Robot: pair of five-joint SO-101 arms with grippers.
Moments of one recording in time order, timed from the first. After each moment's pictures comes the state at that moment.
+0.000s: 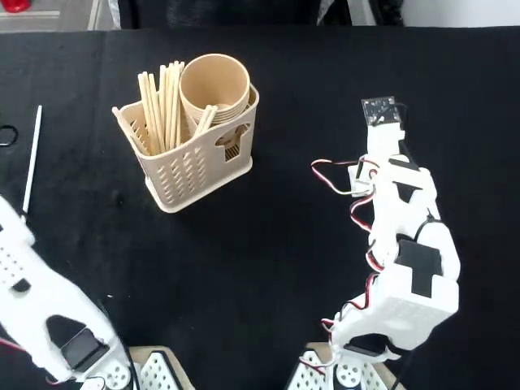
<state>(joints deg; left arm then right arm) -48.4 50.5 -52.0 68.5 -19.8 15.3 11.7 31.5 30.7 20.4</state>
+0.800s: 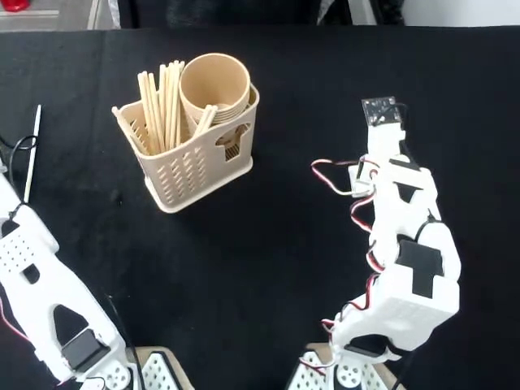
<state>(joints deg) -46.7 81.6 -88.5 72.9 -19.4 15.3 11.7 31.7 30.7 20.4</state>
